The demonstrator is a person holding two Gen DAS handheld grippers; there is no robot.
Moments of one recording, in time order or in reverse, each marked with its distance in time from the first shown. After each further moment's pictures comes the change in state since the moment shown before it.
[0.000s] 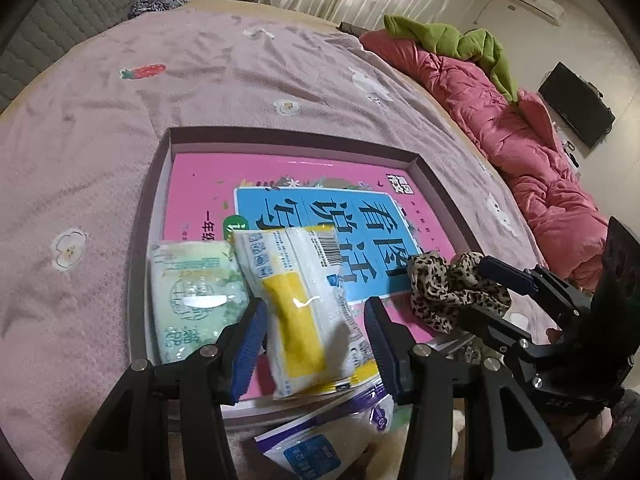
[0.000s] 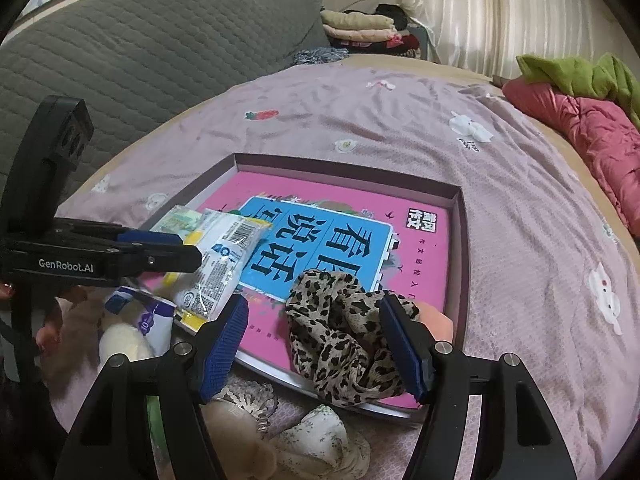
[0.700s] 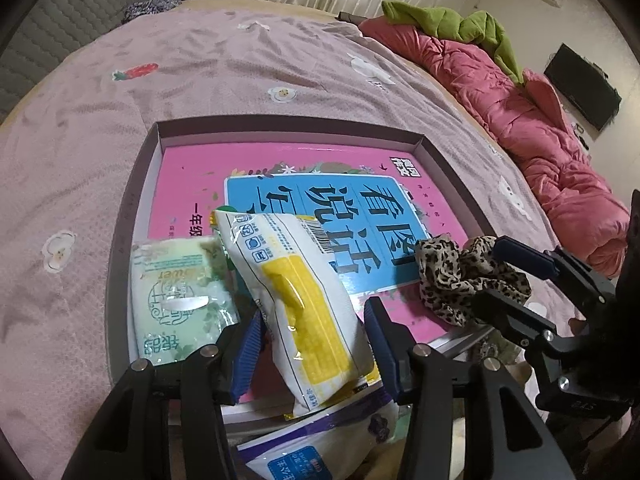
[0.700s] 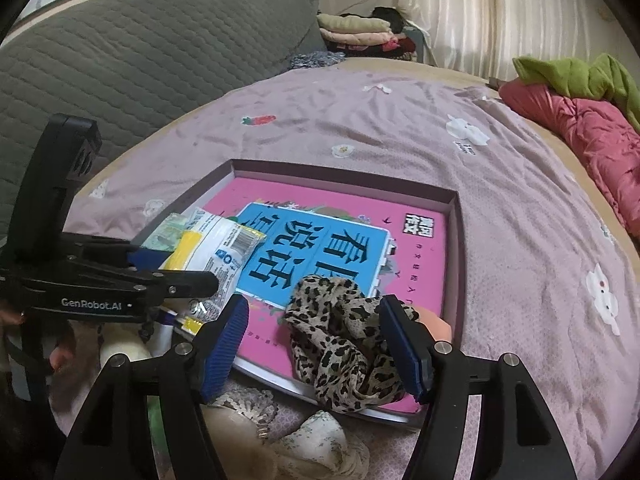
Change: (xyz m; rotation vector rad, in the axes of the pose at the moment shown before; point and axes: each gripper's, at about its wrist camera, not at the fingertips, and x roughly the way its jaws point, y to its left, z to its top) left arm 0.018 -0.013 -0.004 0.052 0.031 0.057; right arm 0.000 0.000 0.002 -0.004 -0.006 -0.006
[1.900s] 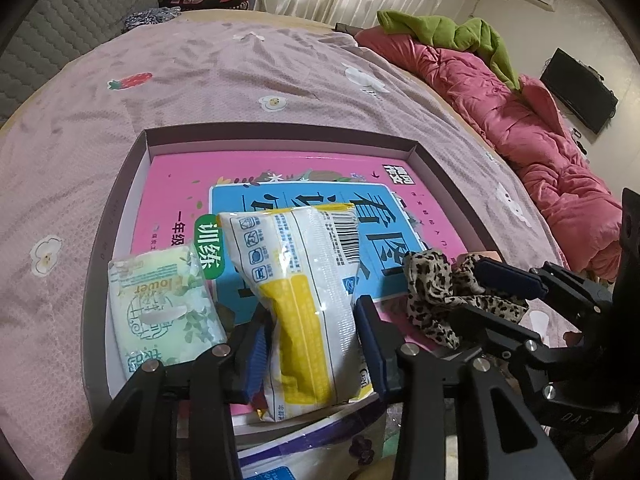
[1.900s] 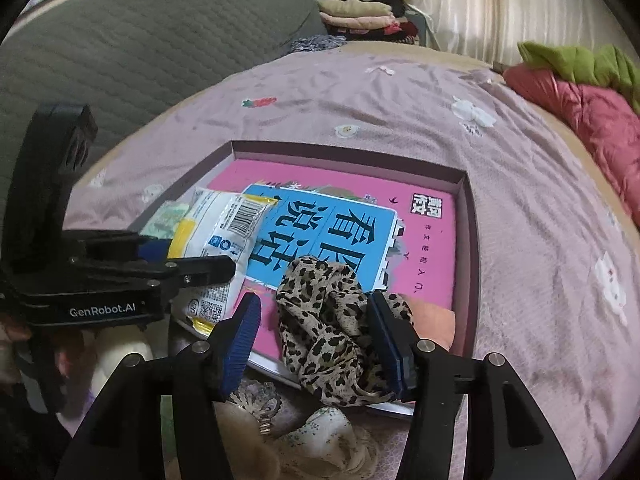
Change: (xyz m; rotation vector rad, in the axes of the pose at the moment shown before) left arm 0.009 -0.009 -0.002 -0.007 -0.052 -0.004; right arm 0.012 -0.004 -0.003 0.038 0.060 0.027
